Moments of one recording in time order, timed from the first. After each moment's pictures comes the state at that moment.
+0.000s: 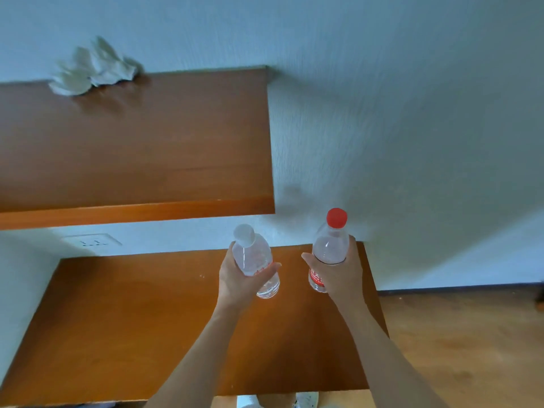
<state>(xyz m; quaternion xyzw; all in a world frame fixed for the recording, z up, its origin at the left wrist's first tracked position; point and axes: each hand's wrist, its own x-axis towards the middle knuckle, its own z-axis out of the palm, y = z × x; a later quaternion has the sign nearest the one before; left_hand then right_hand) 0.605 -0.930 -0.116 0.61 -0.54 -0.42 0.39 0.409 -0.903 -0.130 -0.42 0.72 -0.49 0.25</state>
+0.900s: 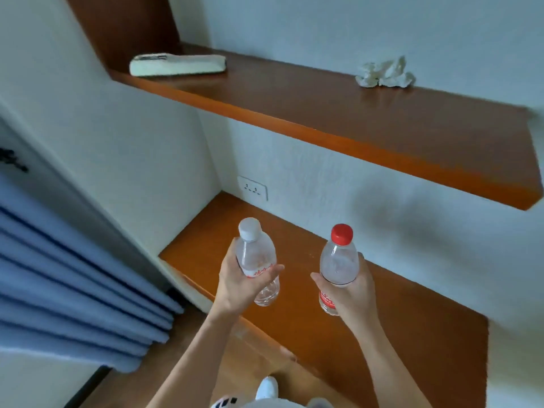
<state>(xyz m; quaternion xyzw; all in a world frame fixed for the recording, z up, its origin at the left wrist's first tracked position) 0.792 -0.787 -0.037 0.65 -0.46 -0.28 0.53 0.585 -0.855 -0.092 -0.65 0.51 -0.42 0.38</state>
